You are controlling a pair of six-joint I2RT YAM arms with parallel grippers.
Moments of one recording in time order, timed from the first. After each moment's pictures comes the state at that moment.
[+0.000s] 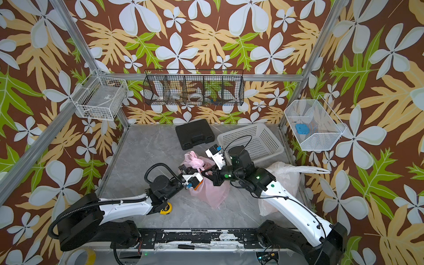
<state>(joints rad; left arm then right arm) -0.92 1.34 0.49 1.05 -0.04 0.75 0.66 1.09 1.02 -0.44 -0.59 0.30</state>
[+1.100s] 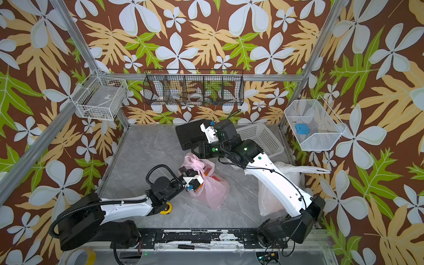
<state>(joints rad) -0.93 1.34 0.47 1.04 -0.05 0.77 0.68 1.45 1.59 -0.75 -0.36 0.48</state>
